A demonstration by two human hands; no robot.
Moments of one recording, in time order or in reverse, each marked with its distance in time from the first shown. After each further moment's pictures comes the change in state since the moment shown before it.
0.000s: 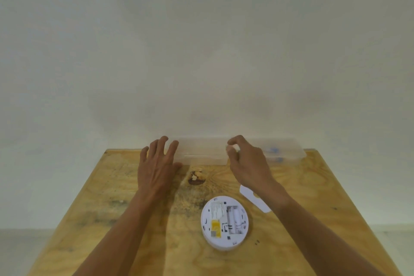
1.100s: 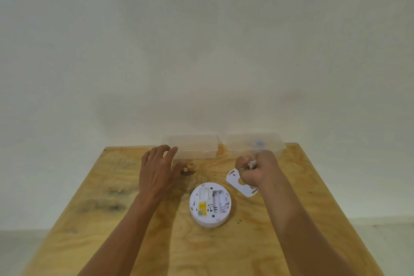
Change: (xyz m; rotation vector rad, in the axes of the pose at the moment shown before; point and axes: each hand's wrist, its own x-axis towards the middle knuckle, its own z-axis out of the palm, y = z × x) left_hand -0.038 0.034 -0.030 -0.213 0.042 -0.066; right_hand -0.033 0.011 -0.043 1.820 0.188 1.124
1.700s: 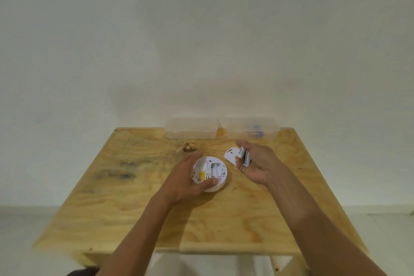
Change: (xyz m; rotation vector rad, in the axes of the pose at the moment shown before) left_hand -0.082 0.066 -0.039 -0.552 -0.419 -0.044; right_hand -0.046 0.019 -0.043 -0.687 -0.102 -0.221
